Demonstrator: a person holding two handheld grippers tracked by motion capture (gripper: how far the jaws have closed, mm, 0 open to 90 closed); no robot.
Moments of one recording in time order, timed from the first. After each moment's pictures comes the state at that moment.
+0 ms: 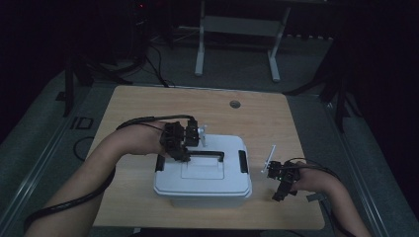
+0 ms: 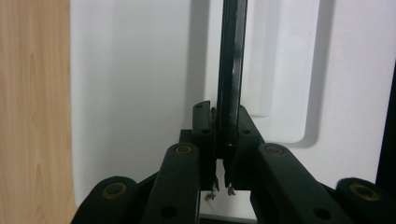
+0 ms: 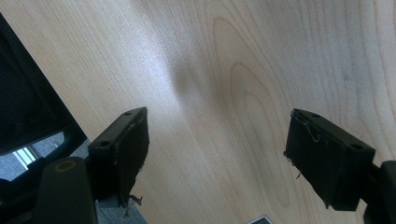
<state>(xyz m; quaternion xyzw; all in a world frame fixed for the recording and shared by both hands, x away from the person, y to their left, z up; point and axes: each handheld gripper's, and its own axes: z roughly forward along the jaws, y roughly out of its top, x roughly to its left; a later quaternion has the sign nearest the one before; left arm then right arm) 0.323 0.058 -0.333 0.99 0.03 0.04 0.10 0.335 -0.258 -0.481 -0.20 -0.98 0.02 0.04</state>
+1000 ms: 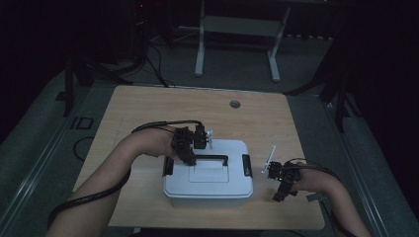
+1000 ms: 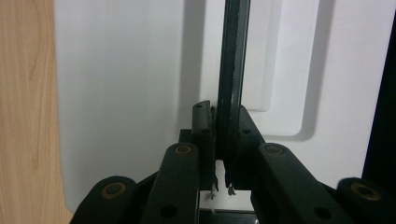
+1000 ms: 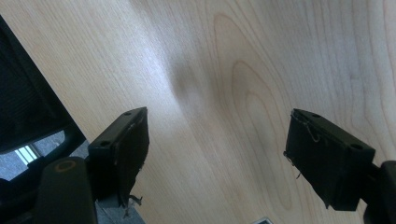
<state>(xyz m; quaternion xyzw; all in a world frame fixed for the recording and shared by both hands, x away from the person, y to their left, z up) 0.345 0.043 -0.372 1.00 0.05 0.00 0.08 0.336 -0.259 -0.485 -0.20 -0.98 0.02 0.04</state>
